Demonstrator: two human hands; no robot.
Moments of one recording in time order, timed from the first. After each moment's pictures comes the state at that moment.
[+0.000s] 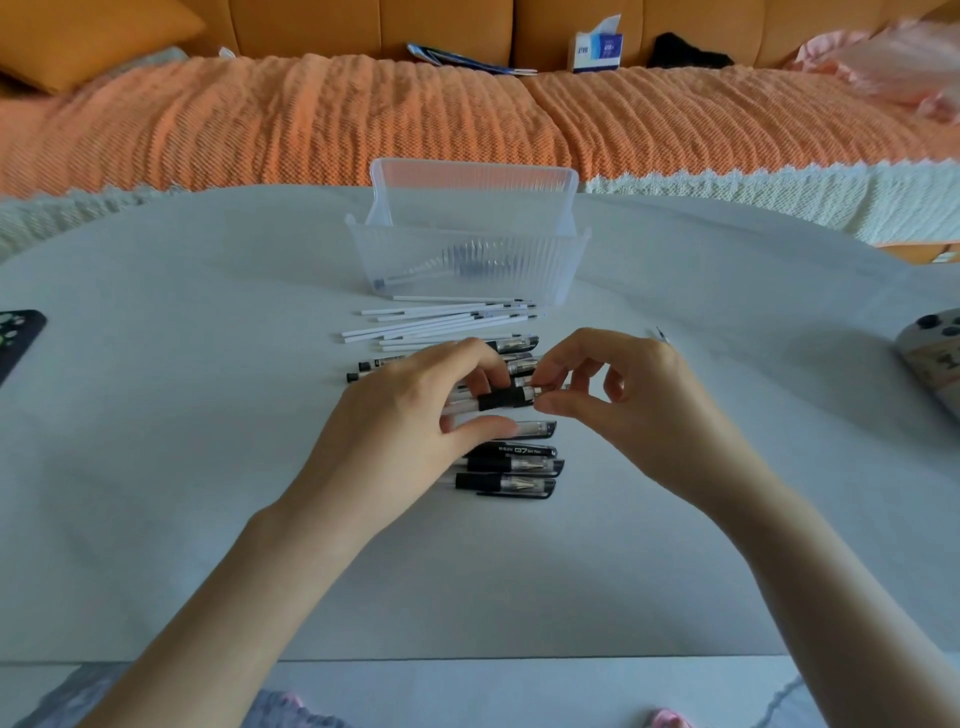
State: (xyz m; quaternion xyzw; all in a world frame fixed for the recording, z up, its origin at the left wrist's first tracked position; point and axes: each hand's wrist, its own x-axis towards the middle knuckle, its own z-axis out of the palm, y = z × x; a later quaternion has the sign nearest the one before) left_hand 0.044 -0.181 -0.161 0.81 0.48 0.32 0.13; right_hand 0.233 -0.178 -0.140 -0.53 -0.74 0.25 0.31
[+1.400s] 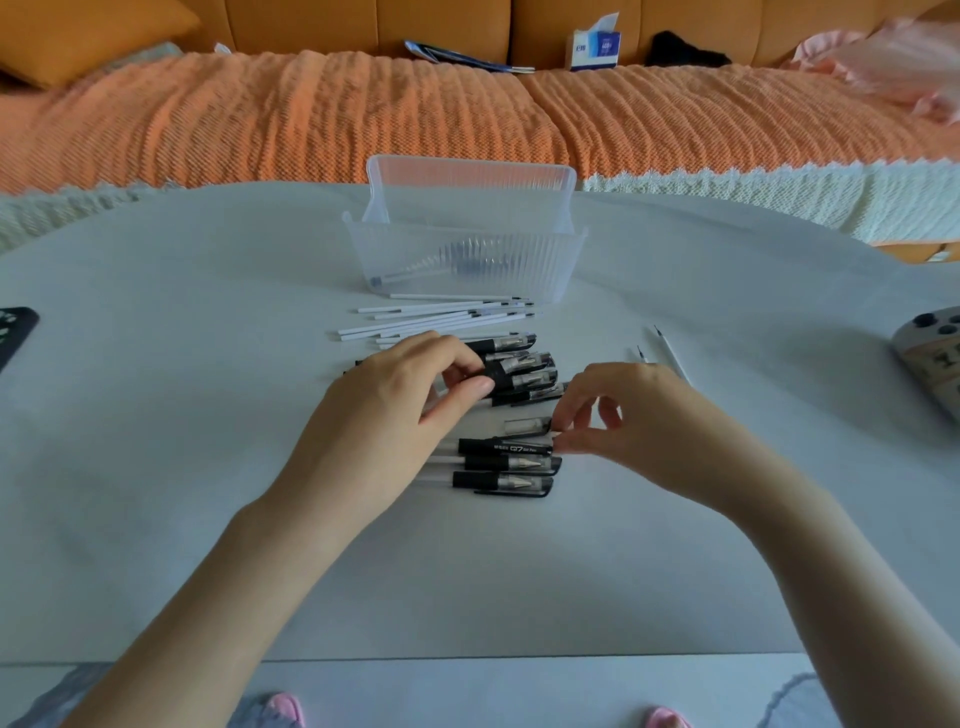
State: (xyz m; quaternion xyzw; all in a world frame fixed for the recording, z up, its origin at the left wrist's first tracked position) left_hand 0.039 -0.177 -0.163 0.79 0.51 0.32 0.13; right_hand 0.253 -0.174 -0.154 -0.57 -0.77 0.24 0.15
